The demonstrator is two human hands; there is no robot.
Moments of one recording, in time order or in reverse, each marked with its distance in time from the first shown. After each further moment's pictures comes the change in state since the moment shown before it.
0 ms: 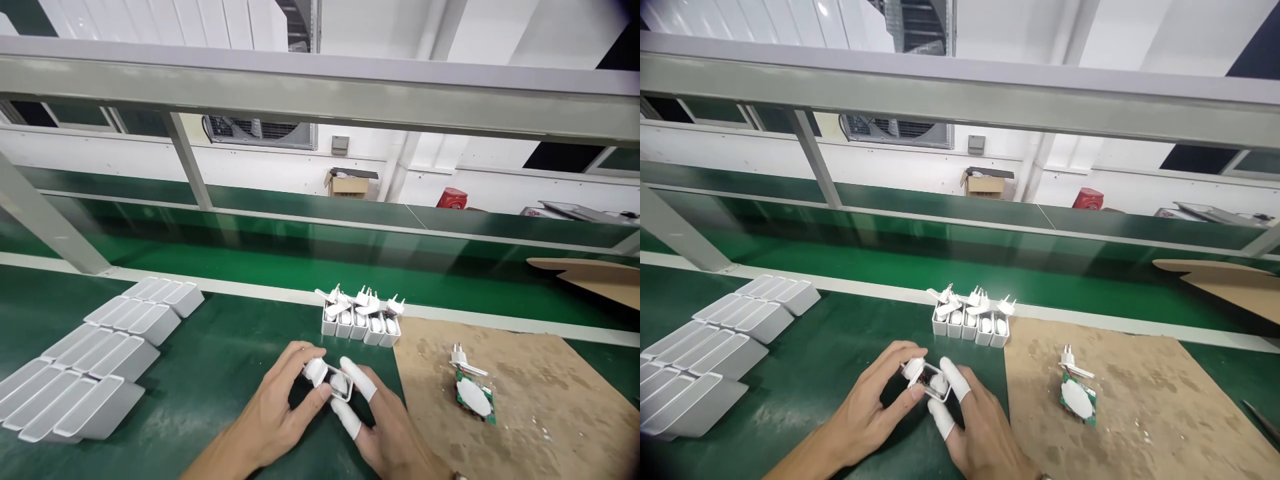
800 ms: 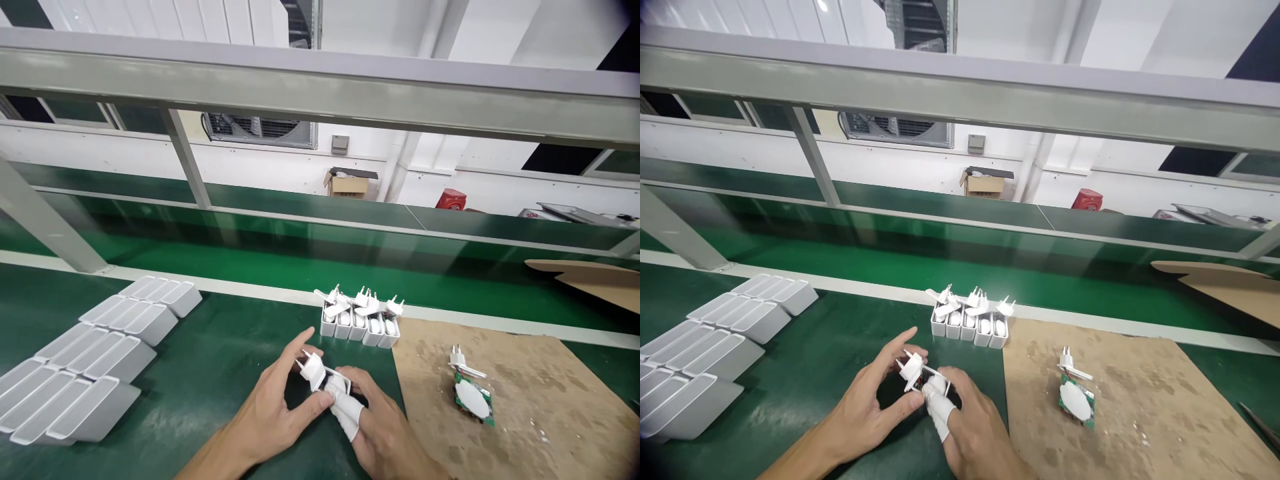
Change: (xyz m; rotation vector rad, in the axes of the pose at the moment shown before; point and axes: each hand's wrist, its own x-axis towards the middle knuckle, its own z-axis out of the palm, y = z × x) left_hand -0.003 -0.009 0.000 -0.089 -0.060 -0.186; right_hand -0.004 0.006 0.002 -0.065 -0.015 -0.187
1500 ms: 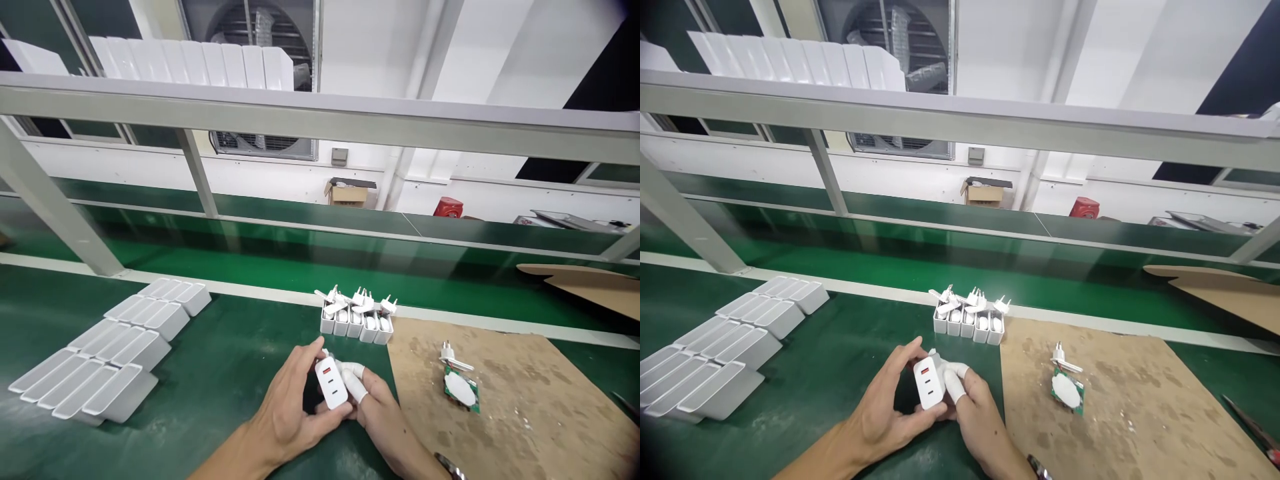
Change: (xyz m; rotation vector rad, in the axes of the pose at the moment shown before) left_hand -0.008 0.015 0.030 0.203 0.233 0.385; right_hand 0.011 -0.014 0.011 1.248 0.088 0.899
